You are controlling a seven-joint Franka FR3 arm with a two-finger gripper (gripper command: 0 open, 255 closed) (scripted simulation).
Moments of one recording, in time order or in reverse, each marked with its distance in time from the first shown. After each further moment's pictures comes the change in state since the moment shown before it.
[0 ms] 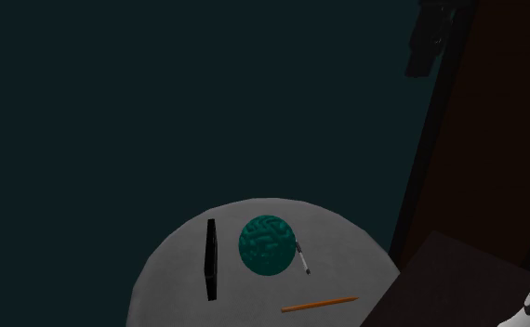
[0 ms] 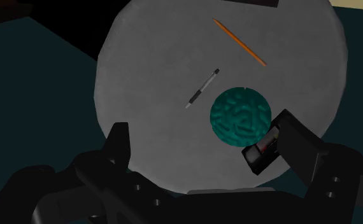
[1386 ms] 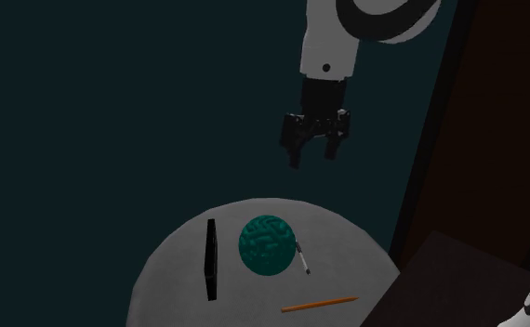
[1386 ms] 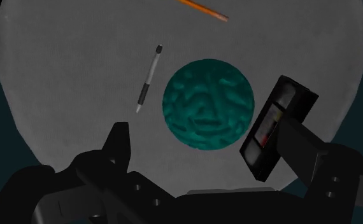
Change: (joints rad) arm -0.013 0.434 0.391 -0.065 0.119 0.487 0.566
